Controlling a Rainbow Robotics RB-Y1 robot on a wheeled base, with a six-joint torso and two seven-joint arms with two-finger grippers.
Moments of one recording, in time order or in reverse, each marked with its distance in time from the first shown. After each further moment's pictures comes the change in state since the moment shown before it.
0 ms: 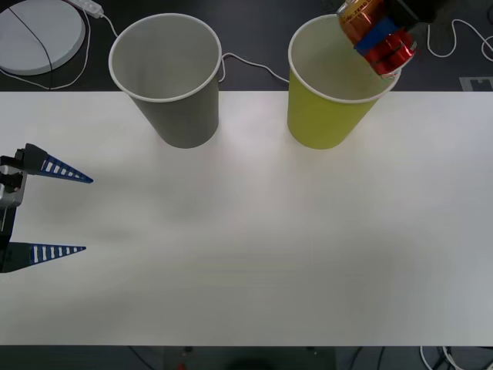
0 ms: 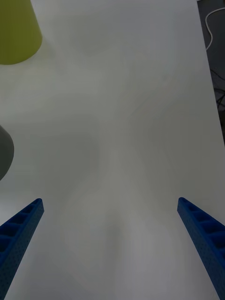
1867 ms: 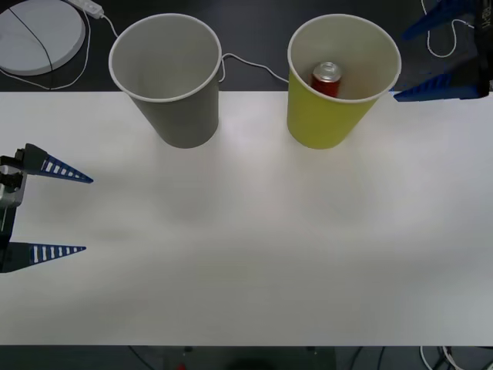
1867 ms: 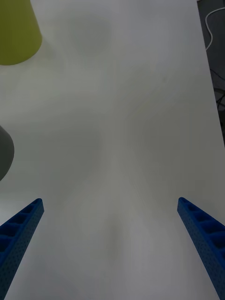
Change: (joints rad) right arm 0.443 -0.163 -0.422 -0.241 -0.354 -0.013 0.477; left arm 0.000 0.000 0.000 0.000 0.000 0.000 0.000
